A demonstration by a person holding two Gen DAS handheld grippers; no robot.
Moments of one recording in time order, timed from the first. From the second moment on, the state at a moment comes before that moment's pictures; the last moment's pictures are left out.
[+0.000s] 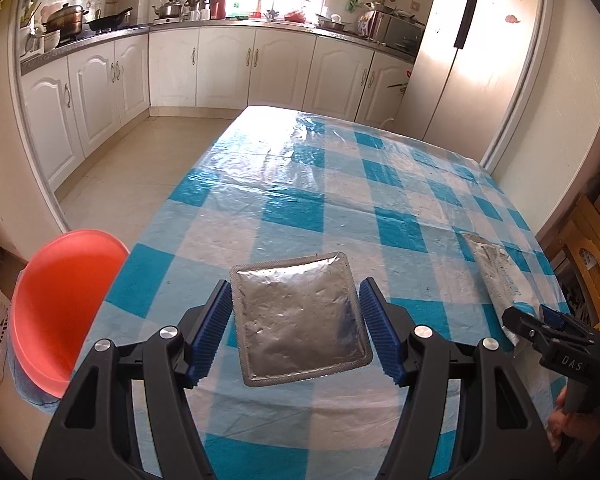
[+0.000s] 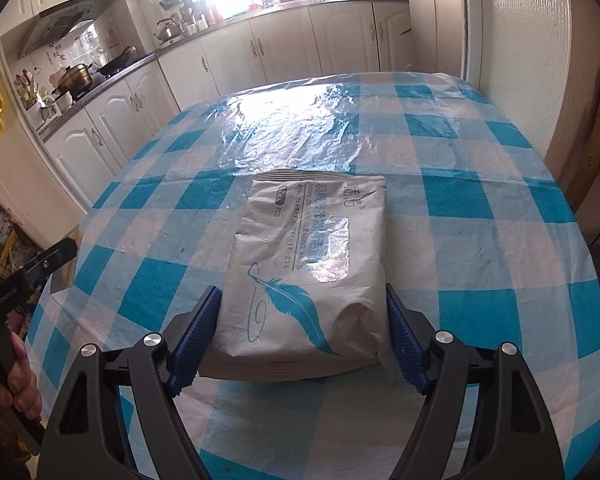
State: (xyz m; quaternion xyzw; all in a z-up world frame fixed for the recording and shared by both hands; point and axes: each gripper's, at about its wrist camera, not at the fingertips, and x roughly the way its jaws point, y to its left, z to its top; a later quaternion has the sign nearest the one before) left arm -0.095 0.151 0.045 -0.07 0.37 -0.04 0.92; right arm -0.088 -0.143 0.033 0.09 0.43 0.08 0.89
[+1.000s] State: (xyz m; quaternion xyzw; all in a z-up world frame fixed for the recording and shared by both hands) left arm -0.120 0.313 0.045 -0.13 0.35 0.14 0.92; right arm -0.053 0.042 0.097 -0.01 0.42 0.29 0.86
